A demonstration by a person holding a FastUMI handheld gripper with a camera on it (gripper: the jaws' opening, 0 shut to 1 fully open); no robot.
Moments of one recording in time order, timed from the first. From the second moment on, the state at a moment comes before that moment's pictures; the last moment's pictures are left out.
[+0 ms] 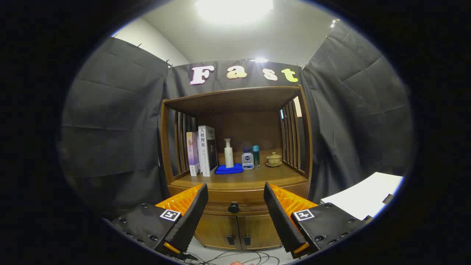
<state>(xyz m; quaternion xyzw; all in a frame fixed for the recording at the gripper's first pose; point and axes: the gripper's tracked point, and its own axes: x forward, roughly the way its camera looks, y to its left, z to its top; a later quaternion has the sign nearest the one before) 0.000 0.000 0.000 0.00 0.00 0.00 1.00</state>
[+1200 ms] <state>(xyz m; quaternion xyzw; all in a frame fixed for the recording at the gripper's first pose) 0.023 0.010 -0.038 0.00 0.04 0.01 1.00</state>
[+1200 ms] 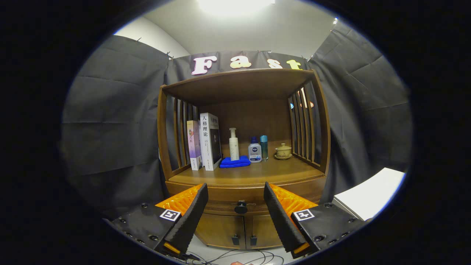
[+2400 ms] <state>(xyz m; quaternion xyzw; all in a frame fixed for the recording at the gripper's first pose) 0.154 0.009 -0.149 -0.02 0.14 0.02 0.99</state>
